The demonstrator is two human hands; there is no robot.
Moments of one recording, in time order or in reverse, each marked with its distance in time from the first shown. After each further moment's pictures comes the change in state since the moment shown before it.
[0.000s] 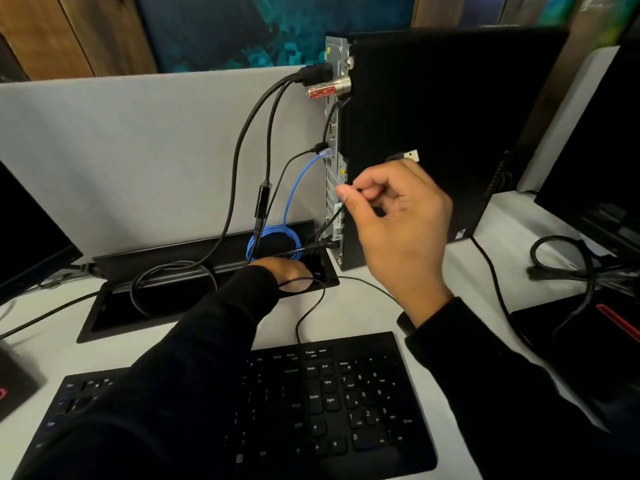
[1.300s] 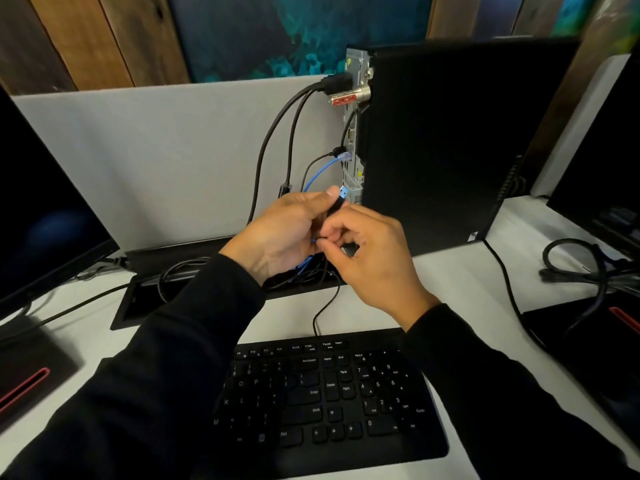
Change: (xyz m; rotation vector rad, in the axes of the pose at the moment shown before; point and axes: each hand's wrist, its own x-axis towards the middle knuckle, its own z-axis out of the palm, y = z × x) left_hand -0.121 0.036 -0.048 -1.227 0.104 0.497; right_hand -0.030 0.003 0.023 0.055 -0.410 -0.032
